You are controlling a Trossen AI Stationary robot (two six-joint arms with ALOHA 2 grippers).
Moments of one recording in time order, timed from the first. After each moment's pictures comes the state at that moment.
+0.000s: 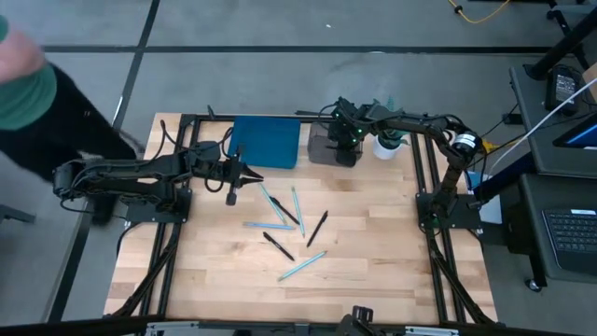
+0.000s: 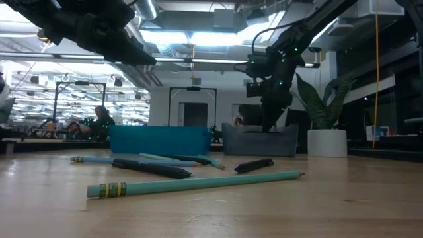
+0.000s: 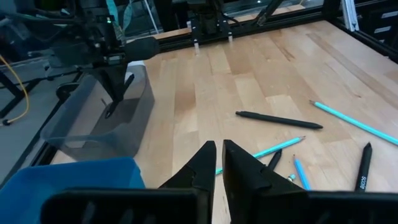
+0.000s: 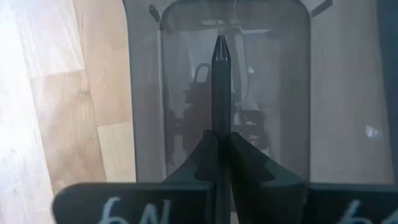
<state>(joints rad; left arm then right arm) 0.28 0.88 0.46 0.05 0.24 0.29 -0.62 1.81 1.26 -0.69 -0.12 -0.45</state>
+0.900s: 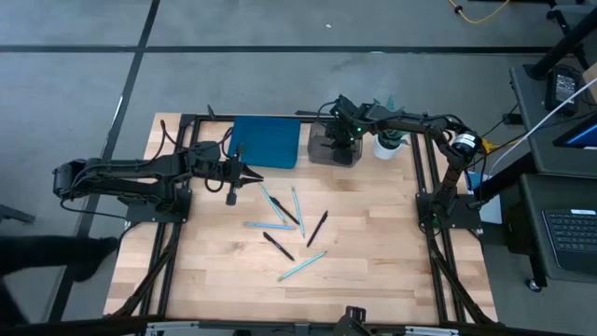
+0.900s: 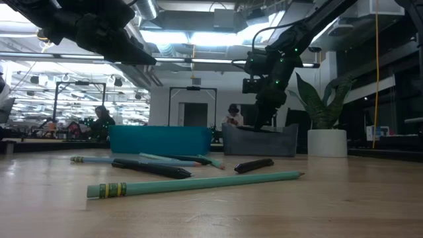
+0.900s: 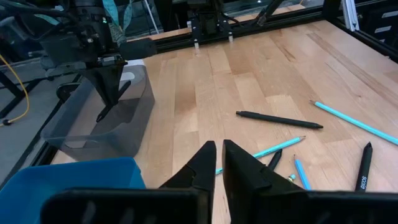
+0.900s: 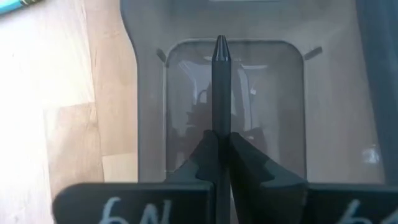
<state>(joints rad) 0.28 0.88 0.46 0.05 0.24 0.29 -0.62 1.81 1.26 -0.60 -0.18 -0.45</state>
